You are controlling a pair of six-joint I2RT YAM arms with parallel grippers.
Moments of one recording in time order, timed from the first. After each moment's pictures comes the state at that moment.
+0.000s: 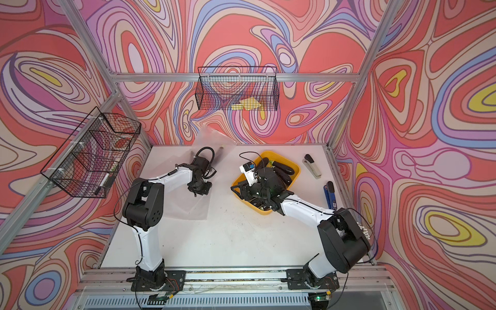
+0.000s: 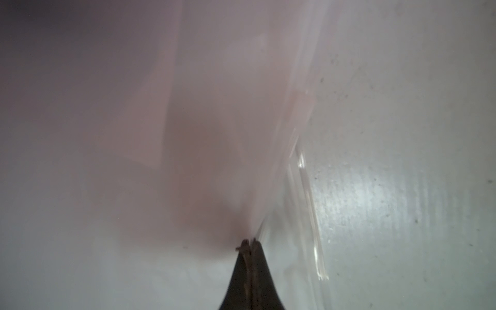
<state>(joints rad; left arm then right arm) -0.31 2.01 1.41 -0.74 -0.04 -0.03 0.56 1.52 0.88 0.21 -0.48 0.23</state>
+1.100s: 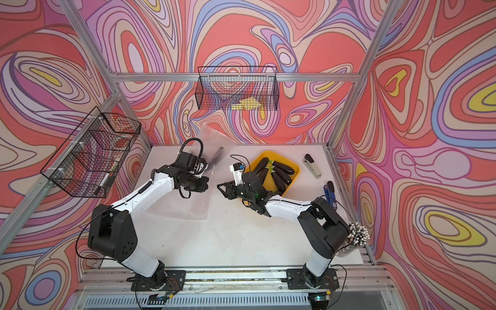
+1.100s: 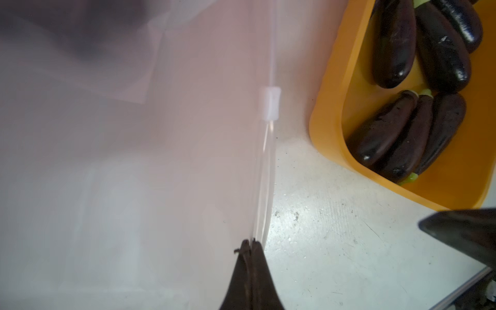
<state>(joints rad) -0.33 1.62 1.25 -0.73 0.24 -0.19 0.71 1.72 0.97 0.45 -0.29 0.59</state>
